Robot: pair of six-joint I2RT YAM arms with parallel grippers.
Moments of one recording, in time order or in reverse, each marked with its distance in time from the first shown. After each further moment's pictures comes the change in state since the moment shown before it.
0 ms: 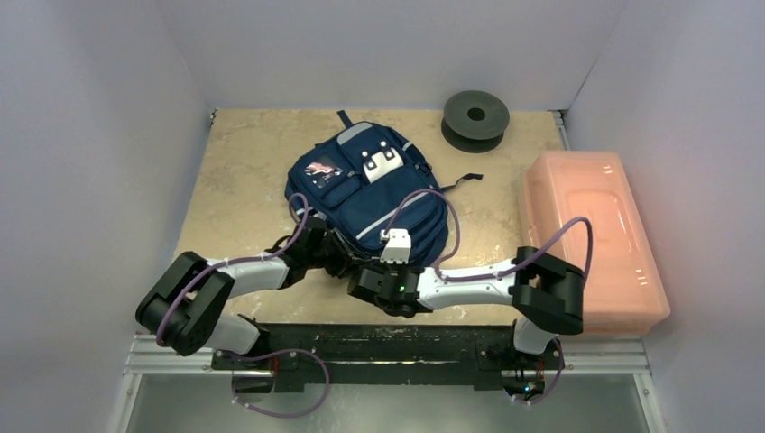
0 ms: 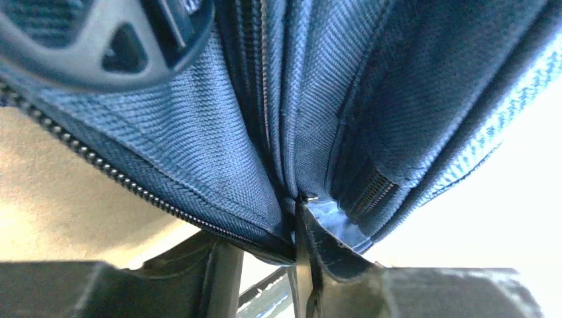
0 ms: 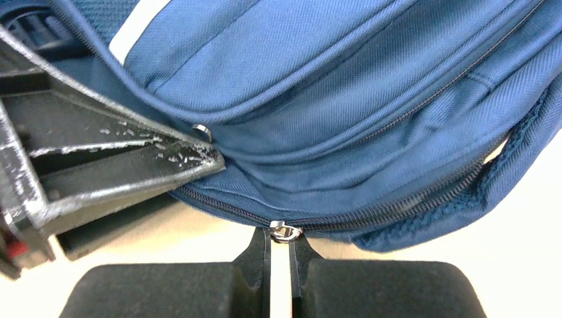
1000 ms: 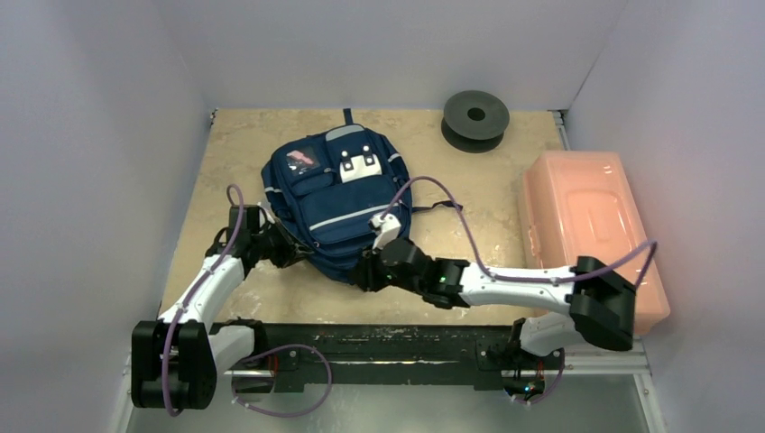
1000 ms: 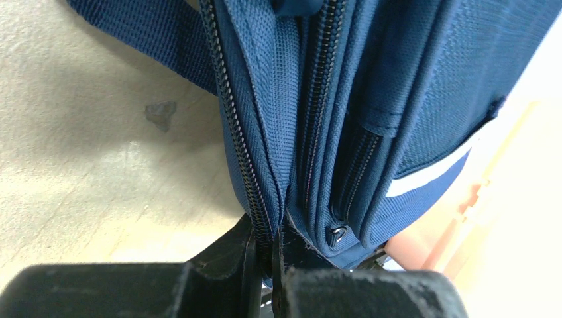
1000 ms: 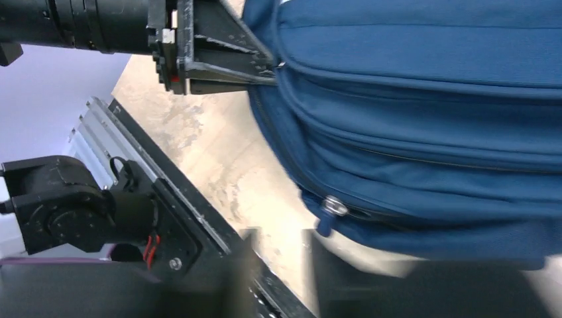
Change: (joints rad) left arm 0.528 -0.315 0.092 -0.595 0.178 0.486; right arm -0.134 -0.386 -0.260 0.554 -0.649 -0.527
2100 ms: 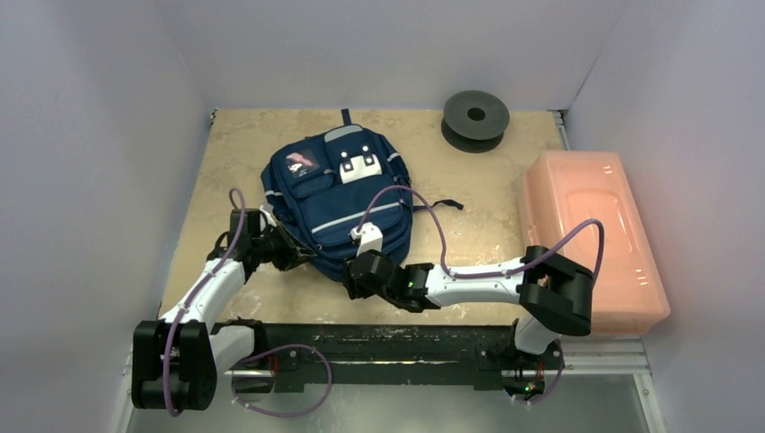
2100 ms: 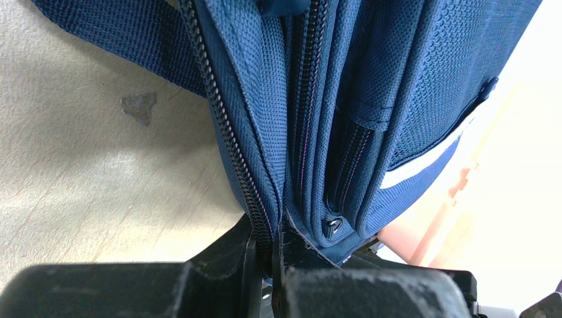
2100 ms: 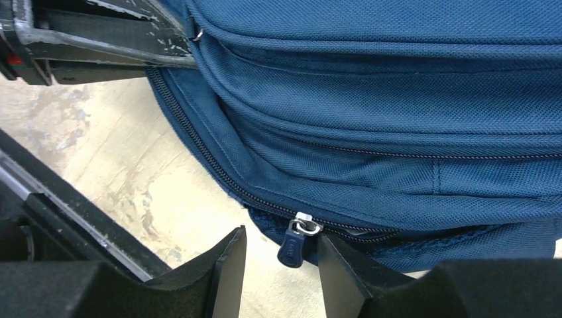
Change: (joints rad) left arm 0.000 -0.015 -0.045 0.056 0.061 -0.009; right arm 0.090 0.293 0.170 -0.101 0.208 0.022
